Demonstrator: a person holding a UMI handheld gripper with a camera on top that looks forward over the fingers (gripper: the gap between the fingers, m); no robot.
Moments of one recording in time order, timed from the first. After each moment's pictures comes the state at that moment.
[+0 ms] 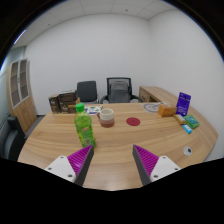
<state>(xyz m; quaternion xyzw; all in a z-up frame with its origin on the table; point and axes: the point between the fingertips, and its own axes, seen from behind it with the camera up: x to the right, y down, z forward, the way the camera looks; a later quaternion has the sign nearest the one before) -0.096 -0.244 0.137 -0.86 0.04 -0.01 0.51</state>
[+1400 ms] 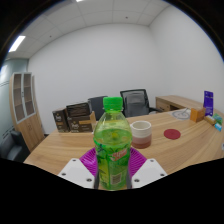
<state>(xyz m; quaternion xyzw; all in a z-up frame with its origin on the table) -0.216 -0.060 0.082 -0.80 0.04 0.06 0.60</state>
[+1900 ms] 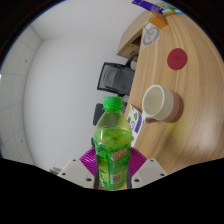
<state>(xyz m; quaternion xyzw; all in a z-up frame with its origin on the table) -0.248 0.069 0.137 -0.66 0.45 0.43 0.42</state>
